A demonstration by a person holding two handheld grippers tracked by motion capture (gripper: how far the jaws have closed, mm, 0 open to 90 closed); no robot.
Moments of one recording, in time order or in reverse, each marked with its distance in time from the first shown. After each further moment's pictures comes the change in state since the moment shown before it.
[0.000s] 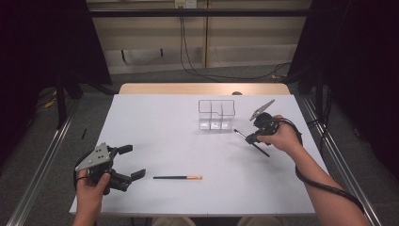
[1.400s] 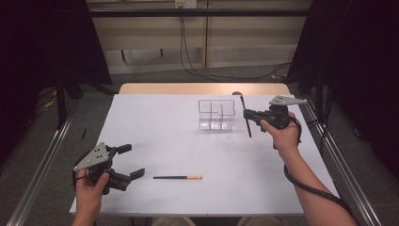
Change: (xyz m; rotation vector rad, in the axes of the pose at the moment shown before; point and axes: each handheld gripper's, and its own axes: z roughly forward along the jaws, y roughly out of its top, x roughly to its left) left arm 0.001 0.000 -0.002 -0.015 0.009 -0.009; right arm 0.006 -0.004 -0.033 -0.702 -0.086 0.185
